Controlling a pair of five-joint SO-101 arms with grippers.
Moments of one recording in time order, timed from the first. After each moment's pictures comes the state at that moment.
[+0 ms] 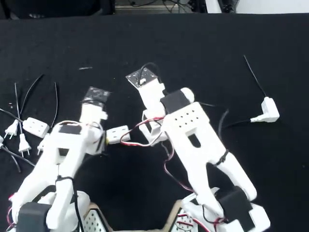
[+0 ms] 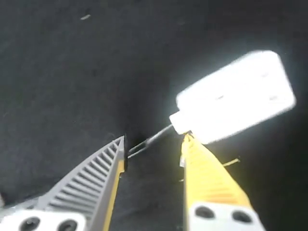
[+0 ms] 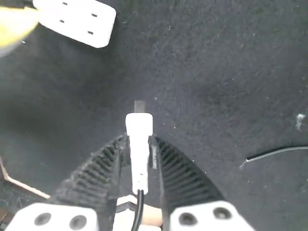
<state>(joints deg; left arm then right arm) 1.8 -27.7 61.6 44.1 -15.1 -27.5 -15.4 22.7 86.8 5.4</state>
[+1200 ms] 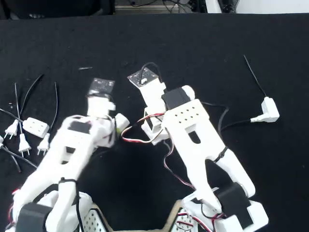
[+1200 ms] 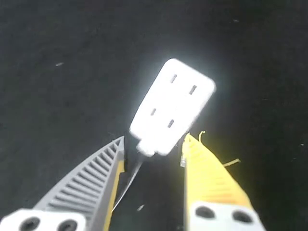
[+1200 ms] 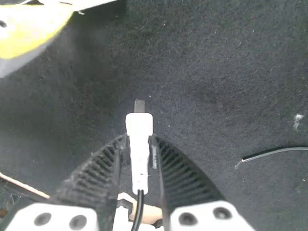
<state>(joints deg) 5.5 -29.3 55.5 46.4 -0.7 -25.8 -13.4 21.8 87.0 8.0</state>
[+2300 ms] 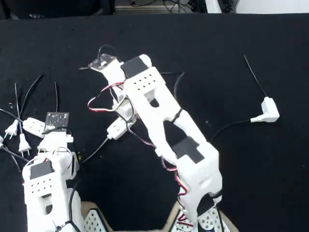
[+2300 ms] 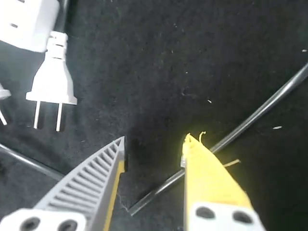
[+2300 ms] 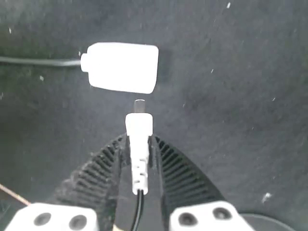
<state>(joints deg) -24.5 -64.9 85.0 53.1 -22.2 -32.9 26.5 -27.8 99.2 15.7</state>
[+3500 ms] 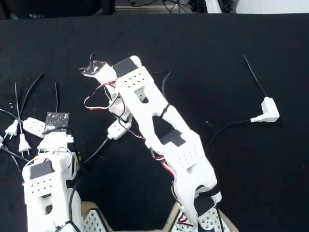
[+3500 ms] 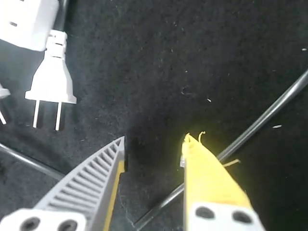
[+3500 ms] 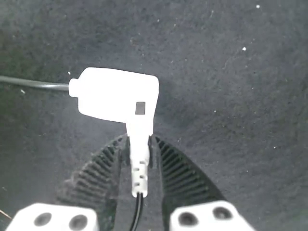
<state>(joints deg) -24.4 -64.9 85.0 53.6 -22.2 -33.4 41.8 -39.4 99.3 24.0</state>
